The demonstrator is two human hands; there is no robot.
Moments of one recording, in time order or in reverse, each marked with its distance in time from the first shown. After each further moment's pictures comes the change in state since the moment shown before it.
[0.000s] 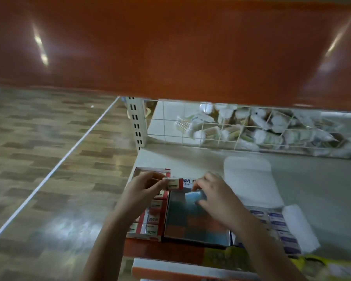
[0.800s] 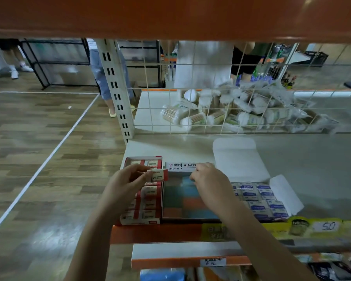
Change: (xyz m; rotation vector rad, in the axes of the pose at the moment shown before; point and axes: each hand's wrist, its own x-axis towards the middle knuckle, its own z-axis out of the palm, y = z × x) left_hand -0.018 -0.007 -0.016 0.071 -0.011 0.009; right_hand -0.012 -0.002 0.025 -0.288 0.109 0.069
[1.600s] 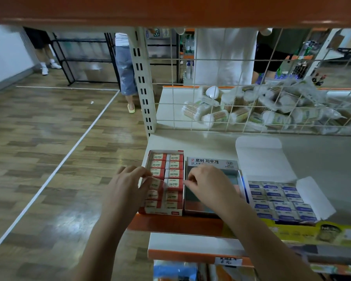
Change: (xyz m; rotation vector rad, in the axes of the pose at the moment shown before) left_hand -0.031 -0.012 -0.025 0.713 0.307 0.138; right_hand 0.006 -0.050 -0.006 0.248 -0.057 -0.026
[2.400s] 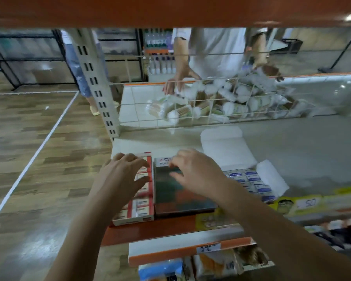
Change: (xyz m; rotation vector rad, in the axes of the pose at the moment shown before) left_hand 0.045 0.050 -0.002 0.173 -0.297 0.370; right_hand -0.003 0.027 -0.041 -0.153 0.011 -0.069
